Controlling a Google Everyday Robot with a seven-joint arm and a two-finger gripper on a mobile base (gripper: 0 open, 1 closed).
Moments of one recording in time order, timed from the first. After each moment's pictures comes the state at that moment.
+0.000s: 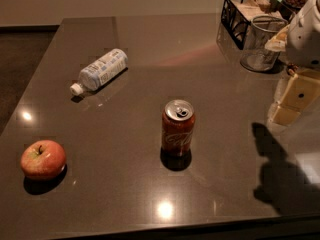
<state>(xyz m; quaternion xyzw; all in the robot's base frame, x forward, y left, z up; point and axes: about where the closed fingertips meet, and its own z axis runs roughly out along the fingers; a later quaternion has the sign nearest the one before) 0.438 -0.216 0.980 -0.60 0.78 -0.04 0.16</state>
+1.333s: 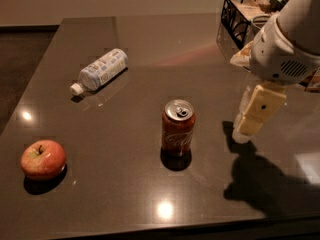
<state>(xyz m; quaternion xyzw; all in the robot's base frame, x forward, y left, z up) 0.438 -0.158 0.953 -0.63 0.76 0.03 0.18</state>
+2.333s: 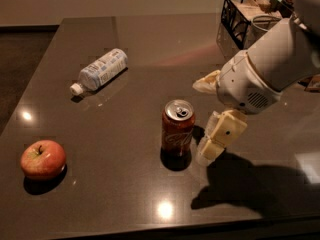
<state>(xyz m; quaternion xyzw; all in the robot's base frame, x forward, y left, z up) 0.417 -0.089 0.914 -0.64 0.71 0.17 0.23</state>
